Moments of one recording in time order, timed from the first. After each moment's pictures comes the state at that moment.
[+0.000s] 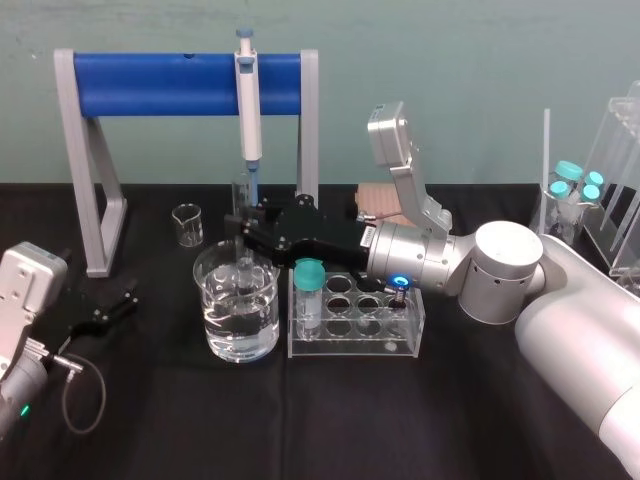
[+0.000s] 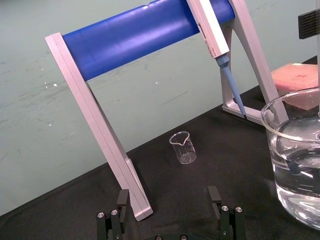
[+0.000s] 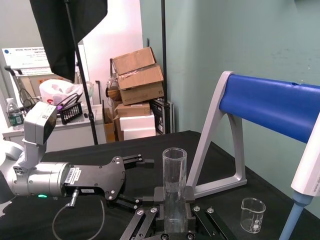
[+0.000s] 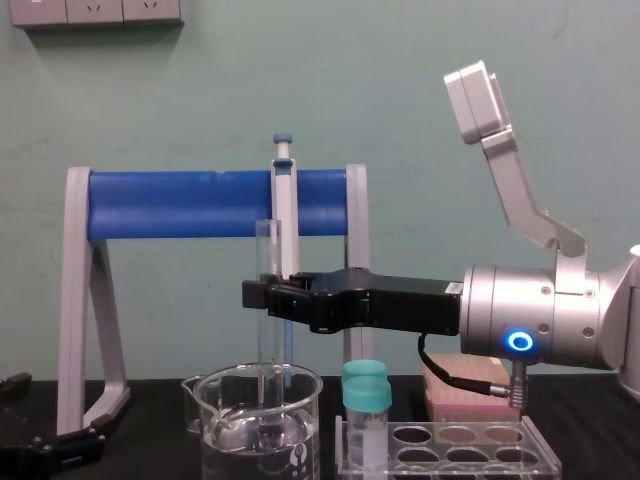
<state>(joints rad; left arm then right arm) -0.20 0.60 0.45 -1.41 -0.25 -0.12 0.03 0.75 0.19 -0.63 -0.90 0.54 -0.11 0.88</state>
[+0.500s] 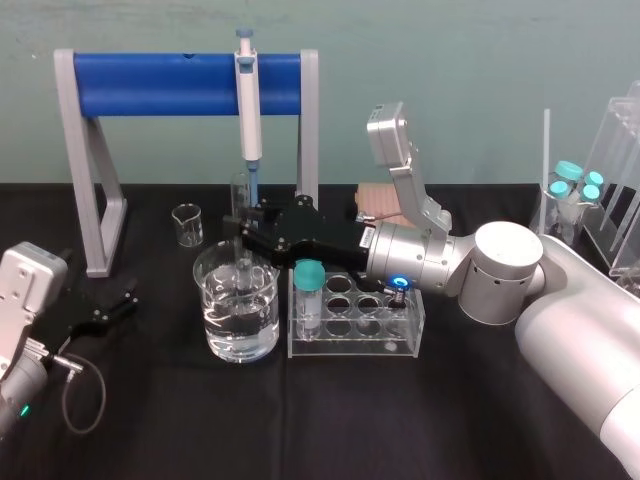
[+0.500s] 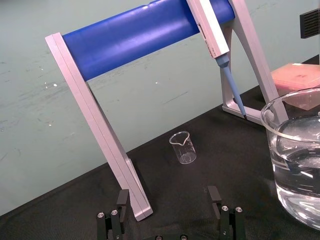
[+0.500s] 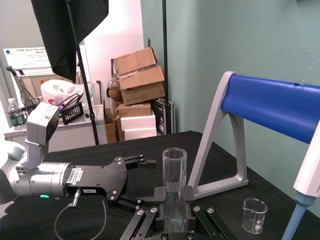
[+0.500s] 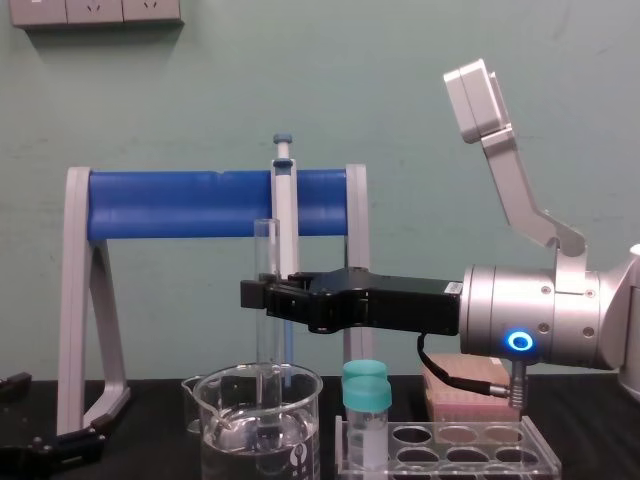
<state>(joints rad) -0.20 0.60 0.45 -1.41 -0.25 -0.12 0.03 0.75 0.20 -0.63 -0.91 0.54 -0.11 0.88</state>
